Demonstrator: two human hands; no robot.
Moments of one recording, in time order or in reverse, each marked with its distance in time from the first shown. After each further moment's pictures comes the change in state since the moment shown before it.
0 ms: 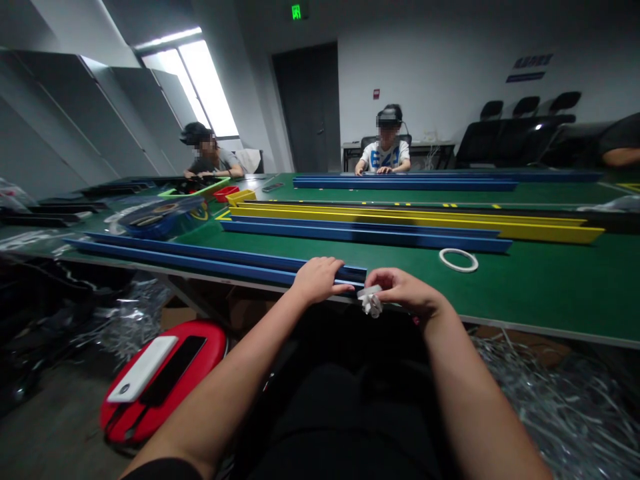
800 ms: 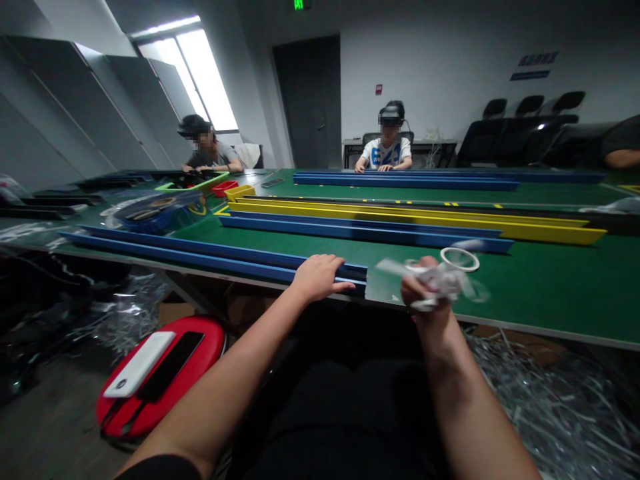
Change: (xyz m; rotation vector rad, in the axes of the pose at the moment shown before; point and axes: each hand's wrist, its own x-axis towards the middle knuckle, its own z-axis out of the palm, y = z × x) left_hand 0.000 -0.002 0.002 -0.025 0.006 0.000; right_hand -0.019 0.024 -0.005 0.317 0.442 -0.315
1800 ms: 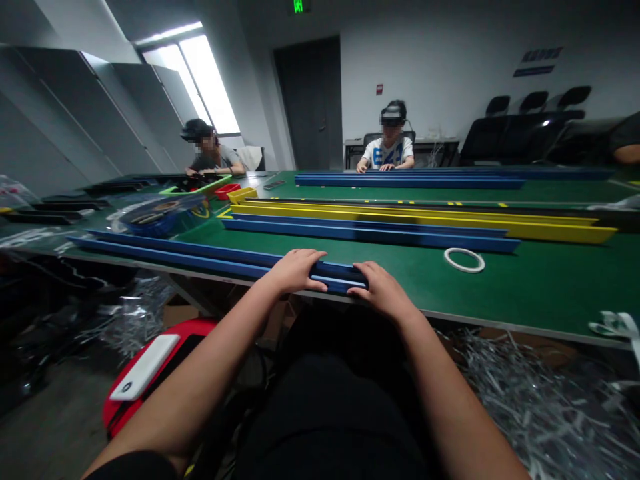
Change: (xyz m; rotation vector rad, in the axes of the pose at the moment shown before) left_hand -0.018 -0.069 -0.018 -0.064 -0.123 0.033; right_hand 0.033 0.038 0.038 -1.352 -0.126 -0.226
